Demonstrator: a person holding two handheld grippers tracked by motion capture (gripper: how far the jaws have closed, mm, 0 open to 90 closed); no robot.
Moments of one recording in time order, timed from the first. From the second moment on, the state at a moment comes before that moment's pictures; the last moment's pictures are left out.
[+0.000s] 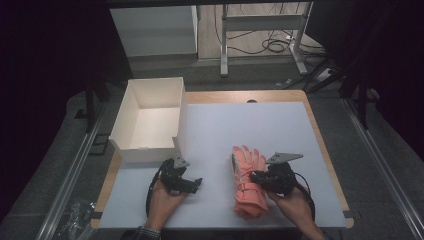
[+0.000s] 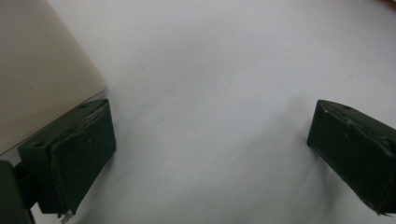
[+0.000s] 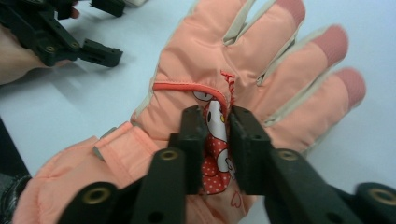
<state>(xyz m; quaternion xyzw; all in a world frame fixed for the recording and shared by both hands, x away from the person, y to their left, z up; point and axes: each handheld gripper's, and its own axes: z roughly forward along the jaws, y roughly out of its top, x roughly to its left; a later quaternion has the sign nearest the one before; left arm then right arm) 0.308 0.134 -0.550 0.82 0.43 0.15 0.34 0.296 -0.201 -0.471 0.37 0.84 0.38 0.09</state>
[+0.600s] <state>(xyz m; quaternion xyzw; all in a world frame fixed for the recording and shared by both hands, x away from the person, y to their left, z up) 0.308 0.134 -0.550 0.82 0.43 0.15 0.34 0.298 -0.255 -0.471 0.34 0.85 0.38 0.15</state>
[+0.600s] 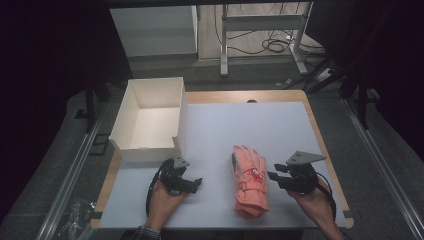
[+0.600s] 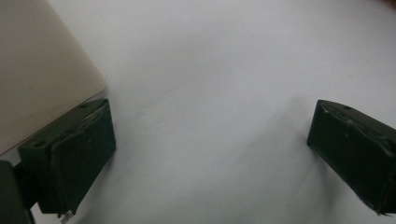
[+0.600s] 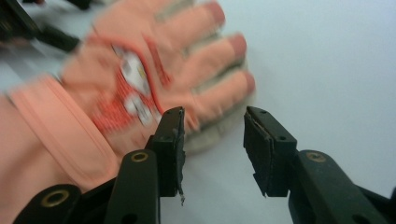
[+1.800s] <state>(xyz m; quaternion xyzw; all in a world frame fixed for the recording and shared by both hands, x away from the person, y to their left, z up) 0.308 0.134 -0.550 0.82 0.43 0.15 0.34 0.284 -0.217 -0.530 0.30 0.87 0.39 0.06</state>
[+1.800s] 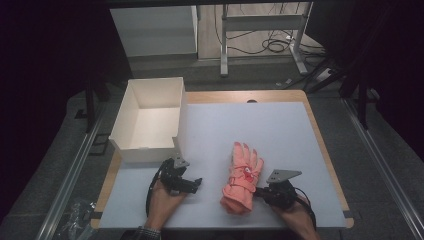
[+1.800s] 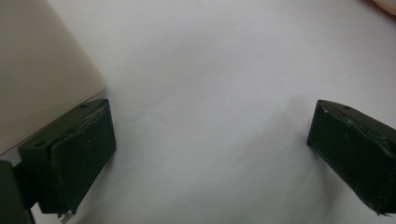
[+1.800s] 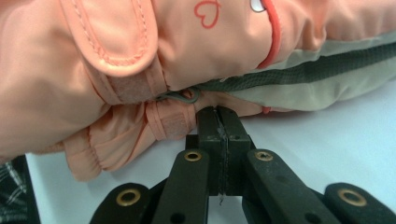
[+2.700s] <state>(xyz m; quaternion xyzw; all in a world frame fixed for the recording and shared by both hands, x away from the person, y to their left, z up) 0.308 0.134 -0.550 0.82 0.43 0.15 0.34 0.316 -0.170 -0.532 0.32 0.86 0.39 0.08</state>
